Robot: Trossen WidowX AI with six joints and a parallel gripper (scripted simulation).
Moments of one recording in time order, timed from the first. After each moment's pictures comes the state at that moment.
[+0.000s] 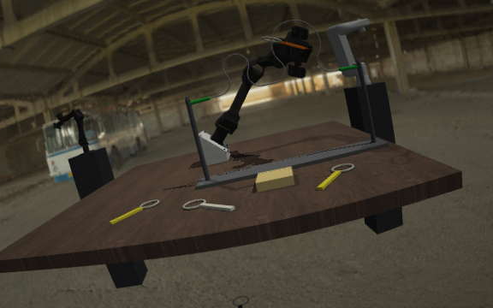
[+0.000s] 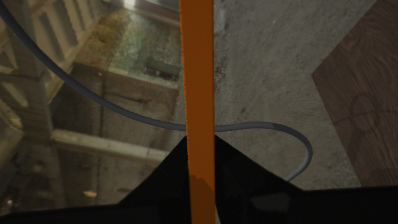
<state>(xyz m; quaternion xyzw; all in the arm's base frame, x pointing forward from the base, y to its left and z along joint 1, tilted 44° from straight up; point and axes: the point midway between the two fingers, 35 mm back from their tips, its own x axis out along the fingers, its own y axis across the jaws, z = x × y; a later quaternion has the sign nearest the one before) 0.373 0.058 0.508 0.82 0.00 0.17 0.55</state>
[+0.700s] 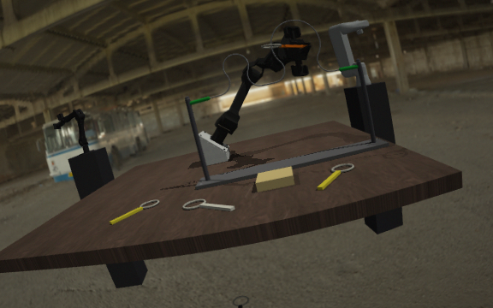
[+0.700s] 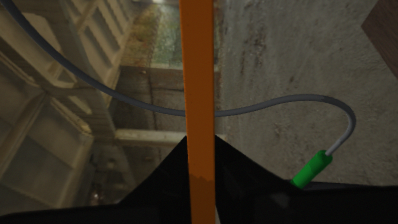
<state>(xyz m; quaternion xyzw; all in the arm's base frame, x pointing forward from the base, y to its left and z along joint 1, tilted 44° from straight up) 0.363 0.050 0.513 0.87 -0.01 0.22 0.44</state>
